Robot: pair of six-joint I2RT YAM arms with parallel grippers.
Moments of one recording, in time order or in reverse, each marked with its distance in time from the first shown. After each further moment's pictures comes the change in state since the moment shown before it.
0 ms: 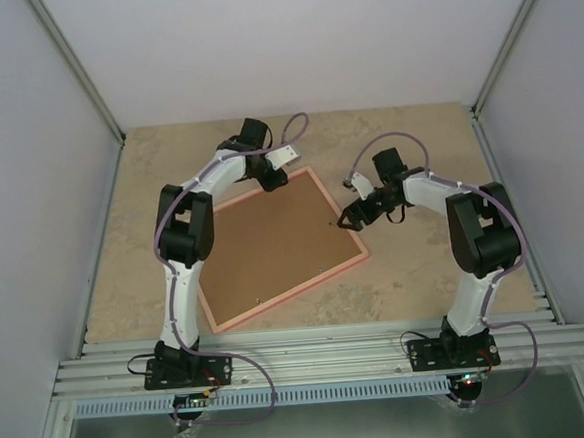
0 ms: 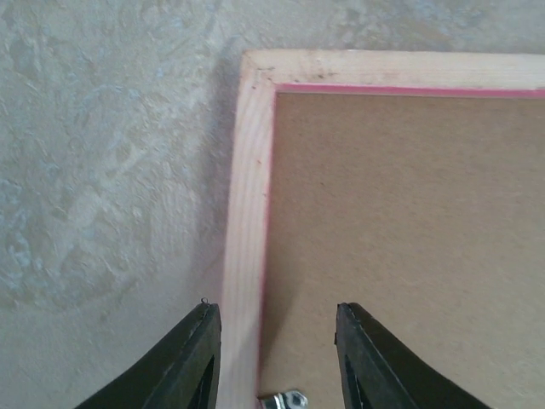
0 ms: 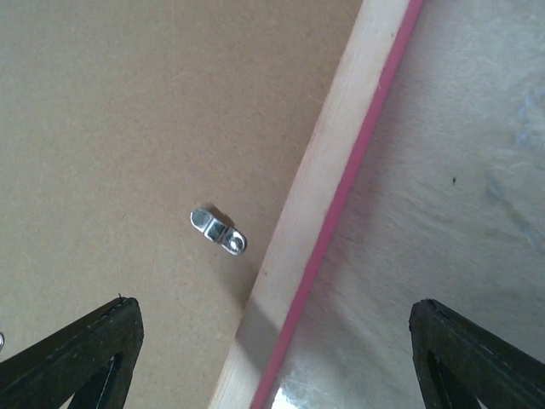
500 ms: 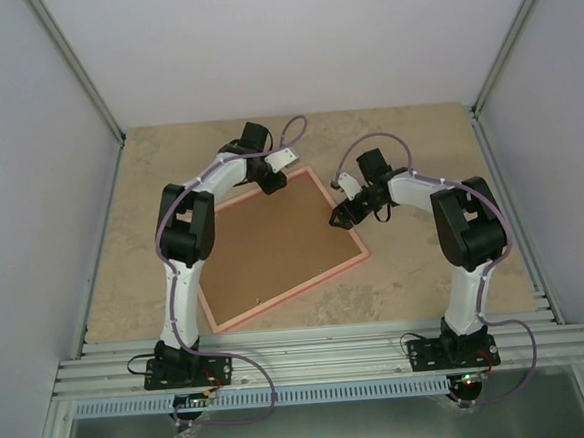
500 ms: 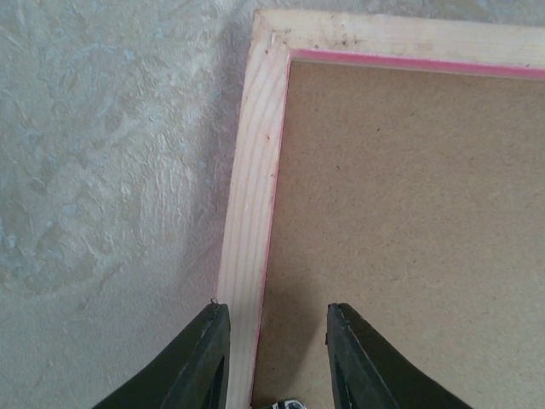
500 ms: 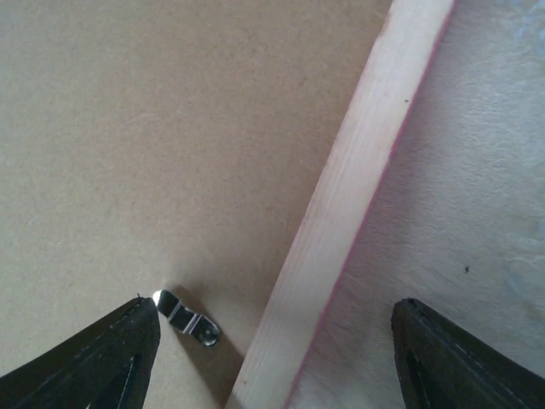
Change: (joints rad) left arm 0.000 -0.010 -0.057 0.042 -0.015 -0.060; right arm 0.076 0.088 0.066 0.056 0.097 0.040
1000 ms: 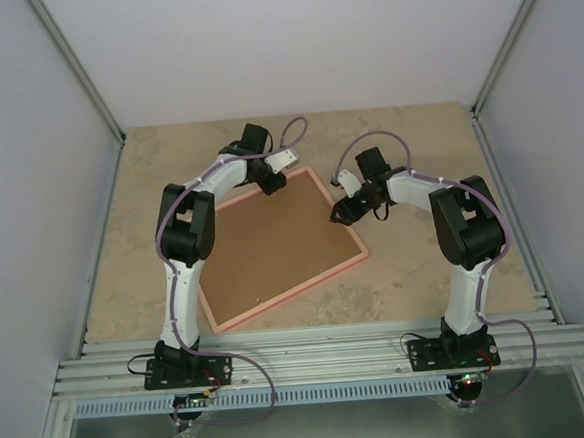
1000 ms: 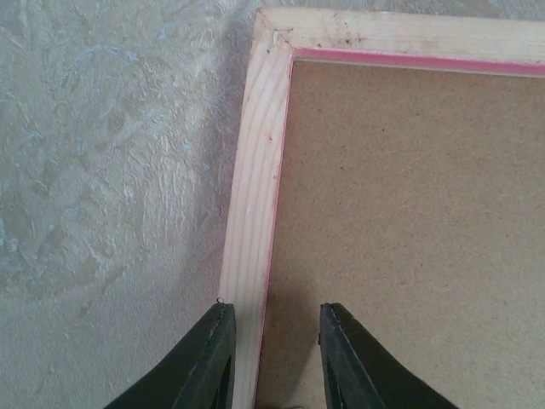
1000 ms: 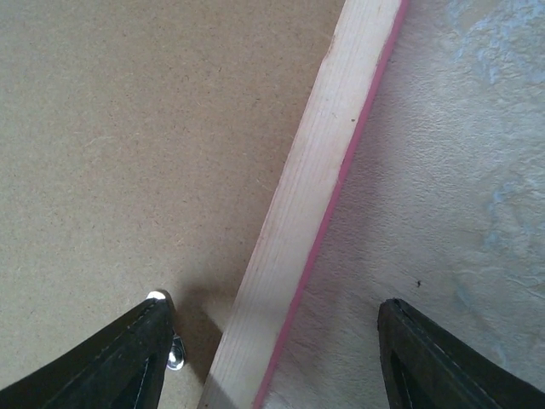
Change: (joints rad) left arm 0.000 0.006 -0.019 0.031 -0.006 0.005; right arm 0.005 0.018 0.017 0.029 0.068 0.018
